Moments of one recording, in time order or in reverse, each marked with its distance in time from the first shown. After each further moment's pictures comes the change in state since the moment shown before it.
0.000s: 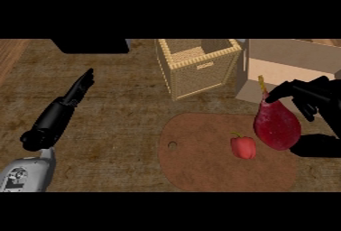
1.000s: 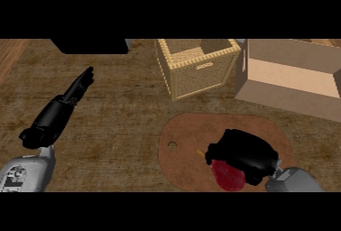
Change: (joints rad) left arm -0.012 0.012 -0.008 -0.002 0.013 0.008 0.017; right arm 0.121 -0.056 0.556 0.319 0.410 -0.161 -0.301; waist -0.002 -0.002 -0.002
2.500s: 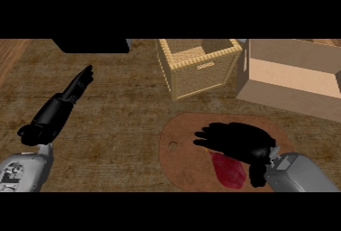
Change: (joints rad) left arm -0.018 0.064 -0.050 0.036 0.069 0.047 -0.016; right arm -0.148 -0.070 0.071 -0.032 -0.165 0.411 0.307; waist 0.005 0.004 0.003
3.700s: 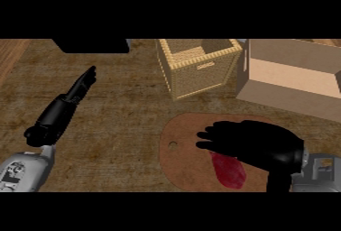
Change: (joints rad) left arm -0.007 0.086 -0.123 0.011 0.089 0.120 -0.013; right arm -0.055 -0.119 -0.037 -0.232 -0.379 0.125 0.216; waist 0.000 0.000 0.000
